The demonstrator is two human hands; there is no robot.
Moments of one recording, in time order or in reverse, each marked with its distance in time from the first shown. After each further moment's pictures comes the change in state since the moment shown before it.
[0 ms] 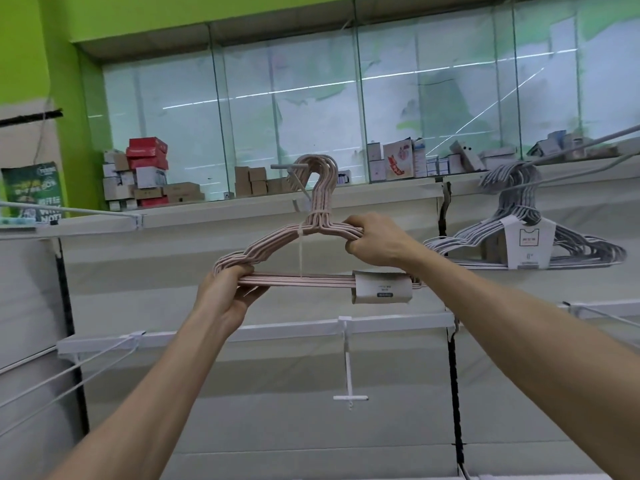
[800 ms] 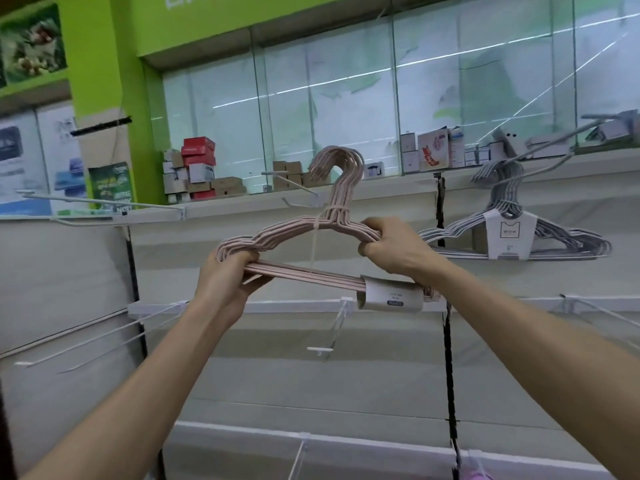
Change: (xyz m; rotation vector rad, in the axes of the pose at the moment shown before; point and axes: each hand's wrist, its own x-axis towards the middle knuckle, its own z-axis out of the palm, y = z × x) left_hand -0.118 0.023 0.020 0.183 0.036 0.171; right_hand -0.085 0.006 -0.047 0.228 -0.018 -0.033
